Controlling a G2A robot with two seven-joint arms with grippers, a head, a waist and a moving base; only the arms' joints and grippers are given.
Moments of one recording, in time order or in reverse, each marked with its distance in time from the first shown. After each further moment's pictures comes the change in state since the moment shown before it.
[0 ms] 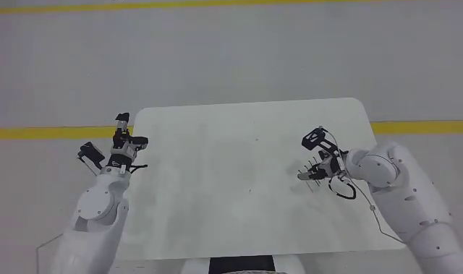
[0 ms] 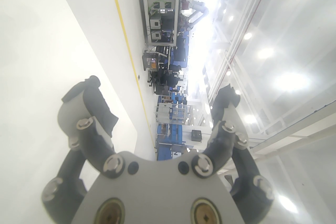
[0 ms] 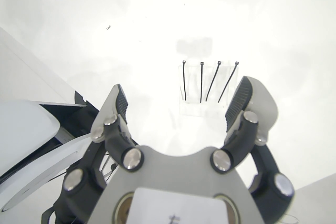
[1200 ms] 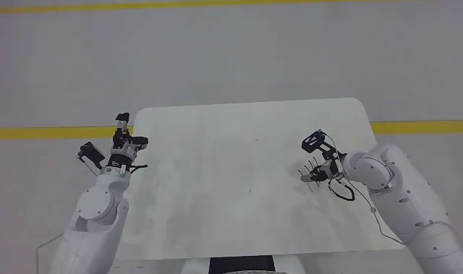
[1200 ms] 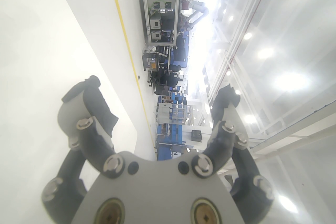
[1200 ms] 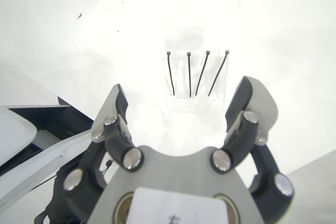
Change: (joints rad) left arm 0.000 0.000 0.000 0.000 0.000 0.000 0.000; right arm -0.003 0.019 -0.032 -0.009 -0.081 0.035 -0.013
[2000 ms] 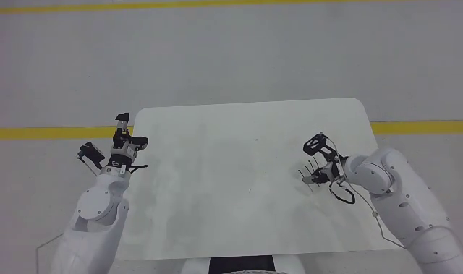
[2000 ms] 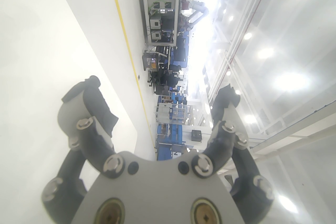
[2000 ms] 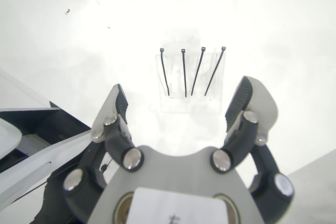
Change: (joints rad) left arm 0.000 0.000 0.000 0.000 0.000 0.000 0.000; right arm -0.044 0.011 0.016 -0.011 -0.038 -0.027 -0.057
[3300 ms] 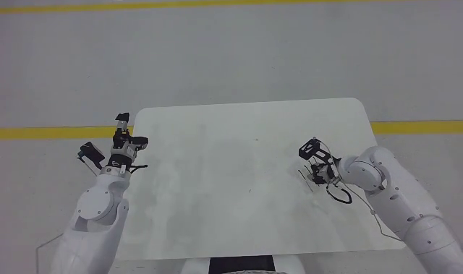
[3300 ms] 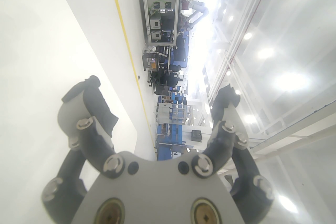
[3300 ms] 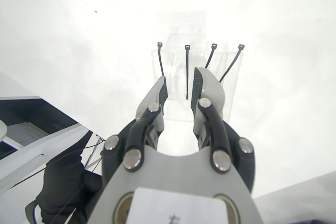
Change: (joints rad) left arm 0.000 0.000 0.000 0.000 0.000 0.000 0.000; right arm 0.107 0.034 -0.163 0.136 0.026 -0.009 -0.032
